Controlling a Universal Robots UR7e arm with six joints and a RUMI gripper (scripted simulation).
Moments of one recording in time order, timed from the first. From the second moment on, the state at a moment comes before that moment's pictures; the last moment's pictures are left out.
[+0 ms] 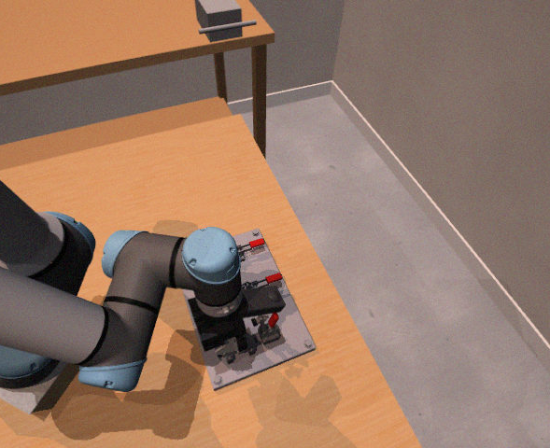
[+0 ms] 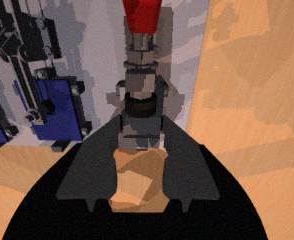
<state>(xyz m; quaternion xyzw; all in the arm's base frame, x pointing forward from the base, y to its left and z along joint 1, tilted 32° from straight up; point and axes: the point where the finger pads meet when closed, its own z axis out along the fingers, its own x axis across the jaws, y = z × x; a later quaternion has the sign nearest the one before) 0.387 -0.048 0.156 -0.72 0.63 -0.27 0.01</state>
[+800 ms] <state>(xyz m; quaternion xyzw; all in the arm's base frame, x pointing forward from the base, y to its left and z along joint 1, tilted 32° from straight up) 0.380 -0.043 0.169 -0.72 0.63 -0.27 0.01</state>
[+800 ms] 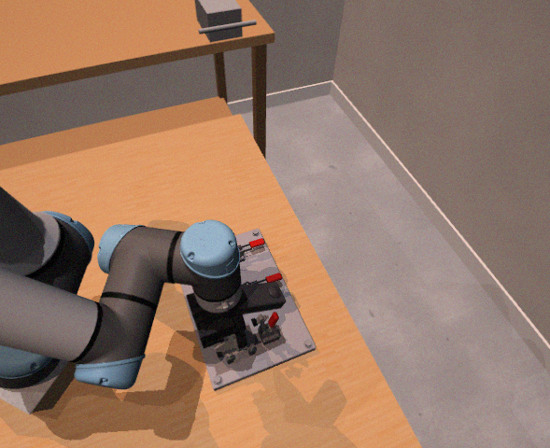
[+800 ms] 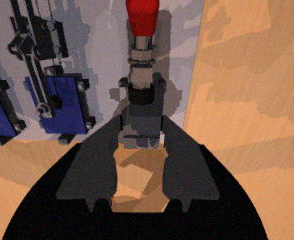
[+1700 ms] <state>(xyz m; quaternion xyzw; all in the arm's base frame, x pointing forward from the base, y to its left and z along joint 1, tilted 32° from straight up) 0.367 -0.037 0.186 -0.72 0.63 -0.27 0.01</state>
